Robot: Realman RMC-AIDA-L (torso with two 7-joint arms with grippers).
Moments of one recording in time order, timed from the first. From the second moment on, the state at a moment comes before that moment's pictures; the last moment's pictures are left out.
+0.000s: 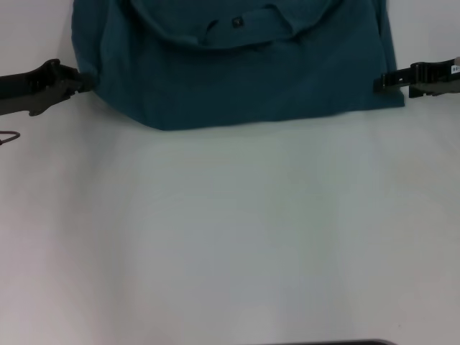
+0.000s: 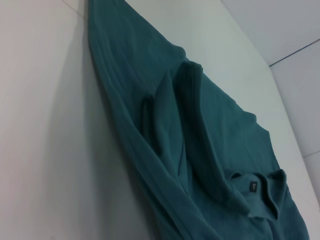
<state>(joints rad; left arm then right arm) -0.52 -2.06 -2.47 -0.74 -1.03 1.24 -2.46 0.69 1.97 -0.69 -0.68 -2.53 -1.21 2.45</state>
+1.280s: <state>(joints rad) -0.53 -2.06 -2.46 -0.75 -1.03 1.24 -2.46 0.72 1.99 -0.71 -0.63 -2.49 -1.15 2.42</state>
